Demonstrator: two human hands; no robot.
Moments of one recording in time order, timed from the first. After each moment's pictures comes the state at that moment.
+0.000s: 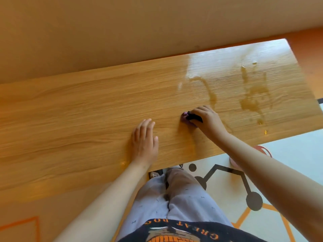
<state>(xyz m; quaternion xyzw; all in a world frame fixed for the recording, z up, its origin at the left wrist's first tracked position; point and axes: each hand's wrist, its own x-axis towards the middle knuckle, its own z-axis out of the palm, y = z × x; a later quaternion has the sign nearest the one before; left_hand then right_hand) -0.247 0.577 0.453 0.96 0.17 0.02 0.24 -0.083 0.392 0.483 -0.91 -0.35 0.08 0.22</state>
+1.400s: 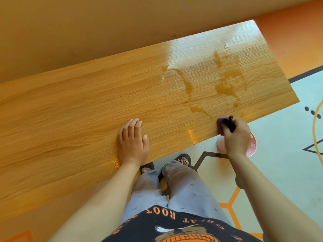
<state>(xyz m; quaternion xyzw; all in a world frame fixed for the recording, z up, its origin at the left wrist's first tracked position) -0.240 0.549 0.439 0.97 0.15 0.00 0.17 -0.130 0.251 0.465 -0.97 0.11 -0.03 0.23</state>
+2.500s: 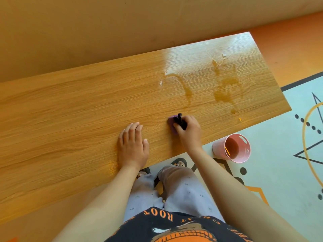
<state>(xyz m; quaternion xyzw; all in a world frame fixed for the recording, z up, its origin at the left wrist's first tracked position) -0.240 0.549 0.442 0.97 0.15 -0.01 0.18 -0.138 0.382 0.467 -0.94 -0.03 0.07 0.34</state>
